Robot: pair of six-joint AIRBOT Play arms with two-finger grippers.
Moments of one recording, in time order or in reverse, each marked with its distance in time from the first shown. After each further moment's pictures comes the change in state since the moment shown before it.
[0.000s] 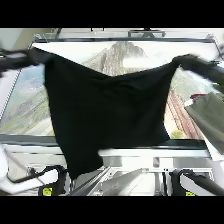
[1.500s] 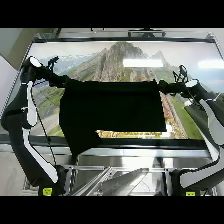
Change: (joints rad) left arm -0.073 -0.682 0.480 0.556 -0.267 -0.298; right arm -0.004 -0.494 0.077 -0.166 0.030 0.349
